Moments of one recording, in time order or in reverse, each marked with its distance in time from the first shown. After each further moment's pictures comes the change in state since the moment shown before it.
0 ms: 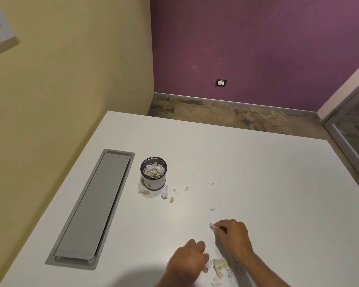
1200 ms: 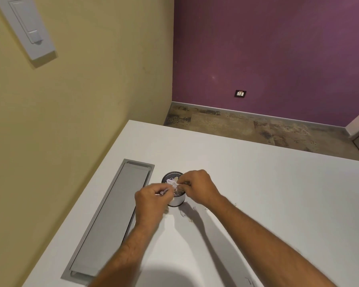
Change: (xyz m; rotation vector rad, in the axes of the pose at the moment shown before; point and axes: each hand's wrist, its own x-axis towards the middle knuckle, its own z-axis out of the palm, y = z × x) left_hand -0.013 -0.148 -0.139 -1.035 1.050 -0.638; right_hand 0.121 -0.216 -0.011 -0.081 -0.091 -0.547
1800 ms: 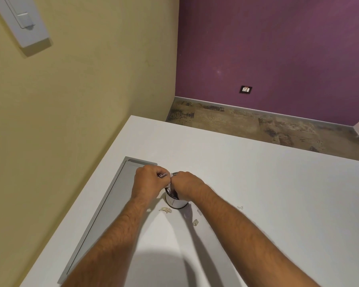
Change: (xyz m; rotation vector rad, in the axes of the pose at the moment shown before) left_hand 0.074 -0.001 -0.006 0.368 -0.139 0.047; right_hand 0.054 -0.026 0.030 -0.548 -0.506 -0.091
